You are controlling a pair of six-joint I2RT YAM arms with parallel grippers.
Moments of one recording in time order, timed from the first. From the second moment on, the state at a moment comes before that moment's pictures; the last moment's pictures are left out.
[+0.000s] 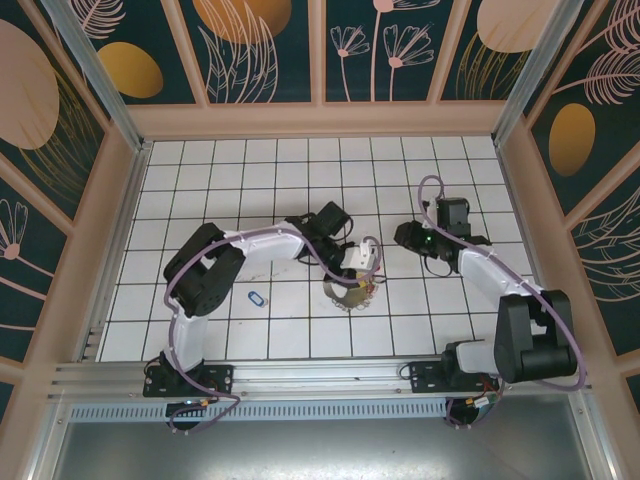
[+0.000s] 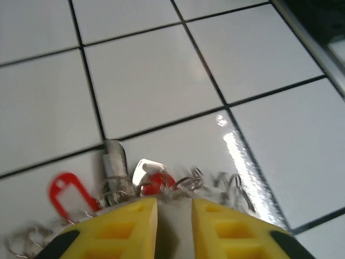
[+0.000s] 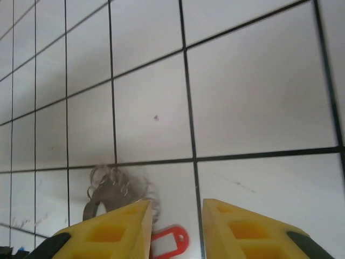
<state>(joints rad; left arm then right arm) -0.82 2.00 1.29 -0.34 0.76 0.81 0.14 1.33 0.68 -0.22 -0.42 0.47</state>
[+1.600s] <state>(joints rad) -0.71 1.88 0.83 0.32 0.40 -0.56 0.35 1.73 0.83 -0.25 -0.63 0.26</state>
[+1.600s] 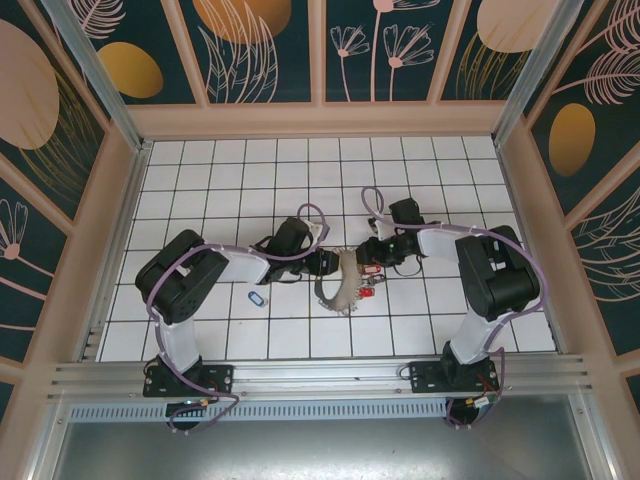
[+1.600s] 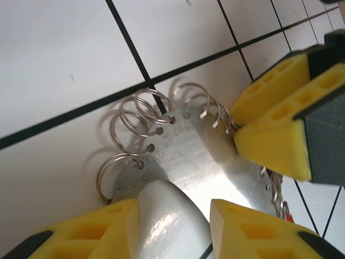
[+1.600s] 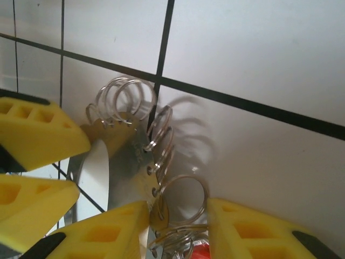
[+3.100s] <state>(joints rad) -0.53 1.61 0.92 0.22 0.69 -0.41 0.25 1.22 0.70 0.09 -0.83 0.35</state>
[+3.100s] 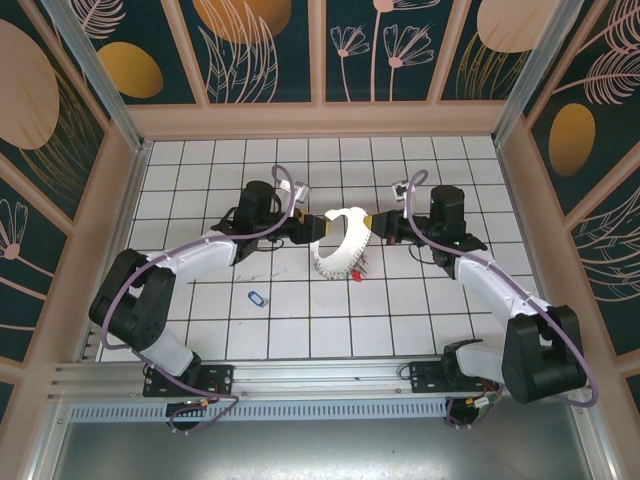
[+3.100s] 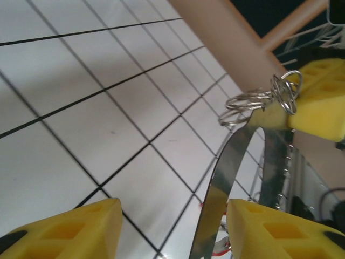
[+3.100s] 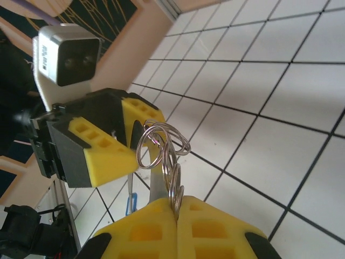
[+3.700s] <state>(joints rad) -0.54 1.58 1.12 -0.06 0.90 -0.17 0.25 1.11 0.68 0.16 -0.72 0.33</state>
